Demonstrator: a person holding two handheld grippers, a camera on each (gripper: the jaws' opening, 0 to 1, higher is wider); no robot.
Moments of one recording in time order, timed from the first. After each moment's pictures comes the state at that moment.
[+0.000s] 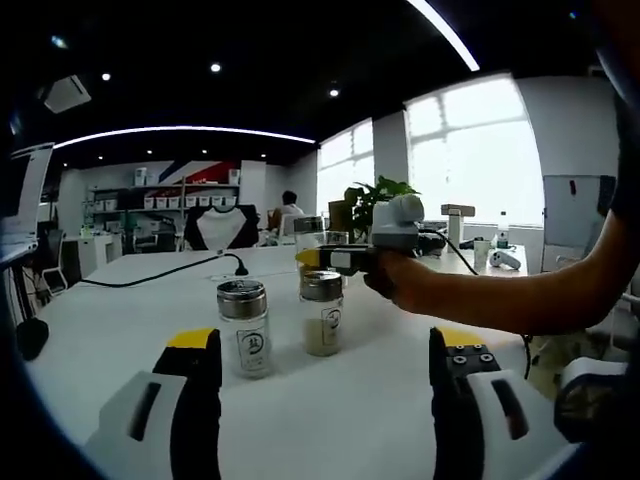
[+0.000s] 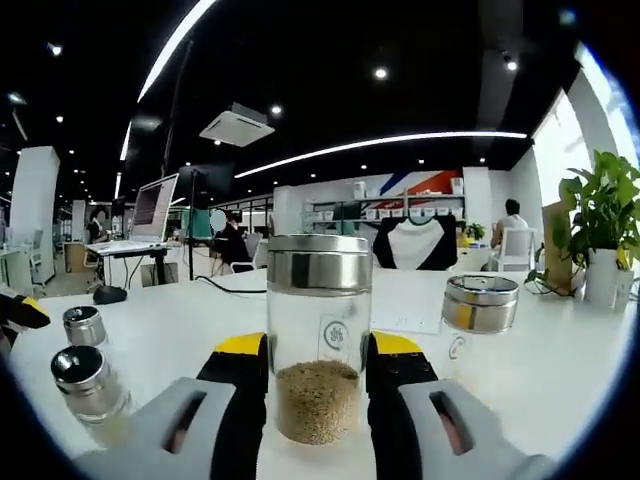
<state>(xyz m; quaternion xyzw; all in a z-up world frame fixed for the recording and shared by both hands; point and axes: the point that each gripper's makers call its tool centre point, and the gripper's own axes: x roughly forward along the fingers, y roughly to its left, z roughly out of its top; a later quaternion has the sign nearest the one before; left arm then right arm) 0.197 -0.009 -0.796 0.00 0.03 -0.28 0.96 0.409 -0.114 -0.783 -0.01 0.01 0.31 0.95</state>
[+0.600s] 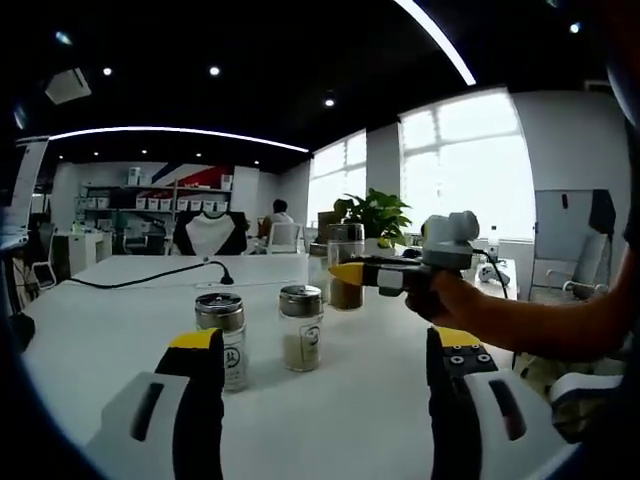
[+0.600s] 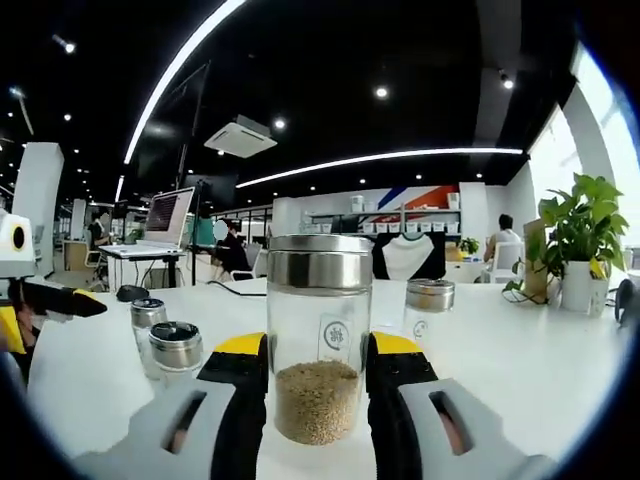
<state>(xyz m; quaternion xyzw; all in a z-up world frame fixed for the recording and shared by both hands) 0.195 -0.025 -0.784 -0.02 0.01 -0.30 0.95 0.329 -0.149 -0.777 -0.02 -0.02 0.30 0.95</state>
